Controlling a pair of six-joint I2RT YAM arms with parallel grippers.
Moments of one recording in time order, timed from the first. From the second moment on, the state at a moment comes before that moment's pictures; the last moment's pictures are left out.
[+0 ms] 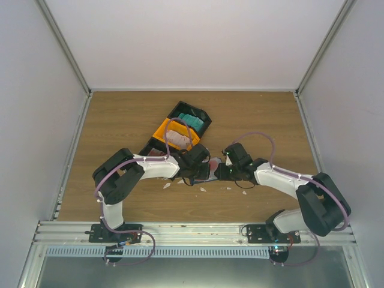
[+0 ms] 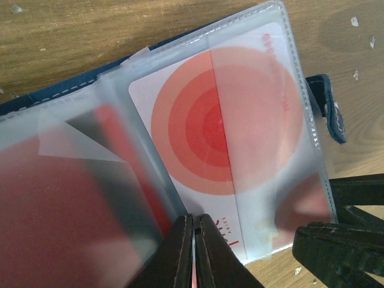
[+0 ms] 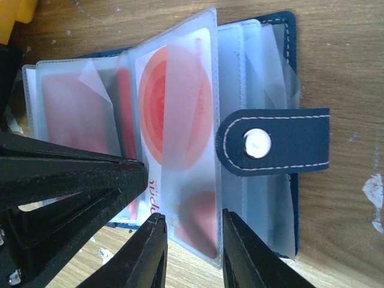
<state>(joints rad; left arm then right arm) -0.89 1.86 1.04 -0.17 0.11 -0.74 0.58 1.38 0.62 -0.28 -0.19 0.58</state>
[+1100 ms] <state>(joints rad) -0.89 1.49 0.98 -0.22 -0.07 -0.63 0.58 1.41 0.66 -0.26 -0.17 0.52</state>
